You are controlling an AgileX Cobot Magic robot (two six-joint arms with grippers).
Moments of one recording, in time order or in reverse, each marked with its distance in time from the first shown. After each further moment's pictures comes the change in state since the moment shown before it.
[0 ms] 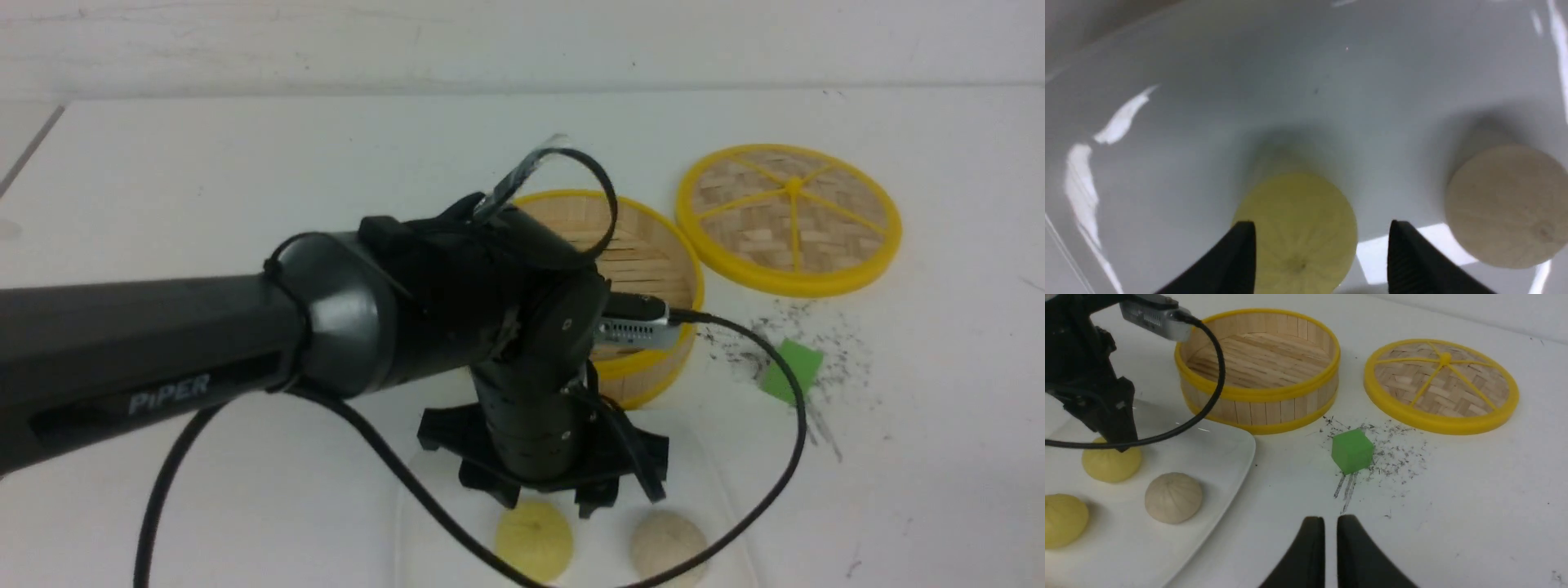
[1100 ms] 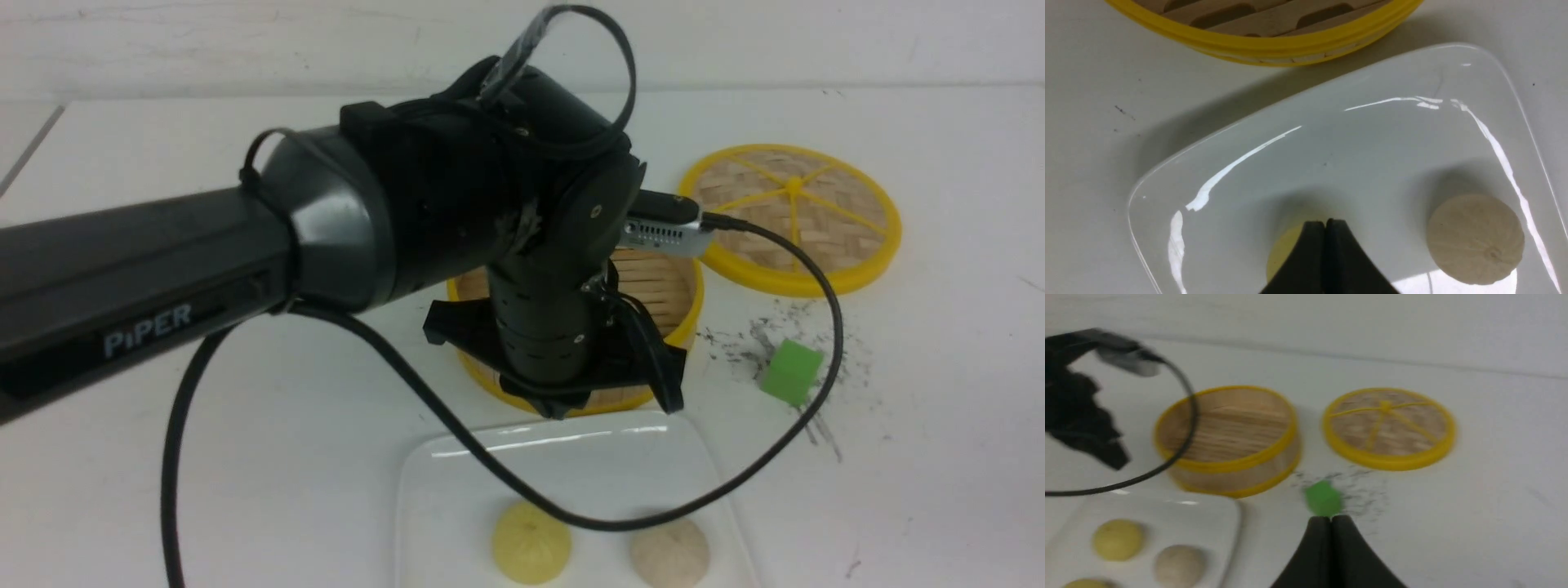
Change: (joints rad) right arm 0.000 -0.006 -0.193 -0.009 0.092 0.087; left arm 0.000 0.000 -0.189 0.099 0.142 0.050
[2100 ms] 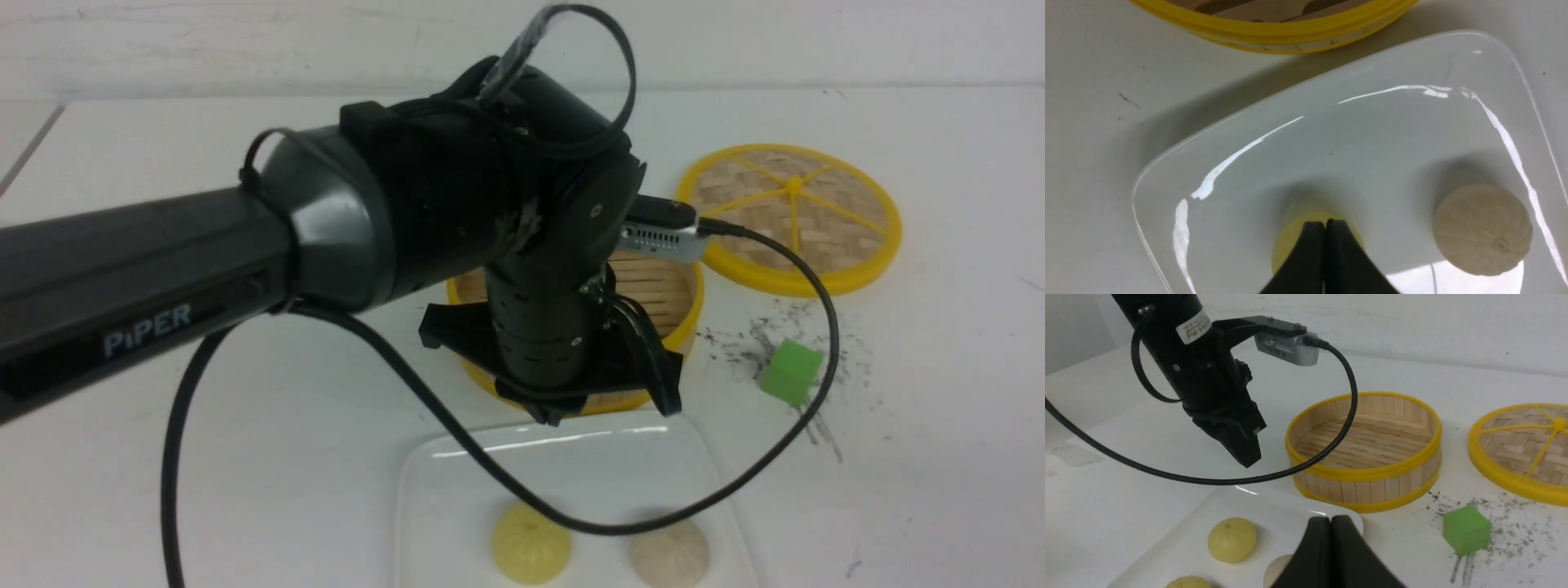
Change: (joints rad) right arm 0.000 0.002 0.244 0.177 -0.382 -0.090; left arm 0.000 0.000 0.000 -0.004 0.023 0.000
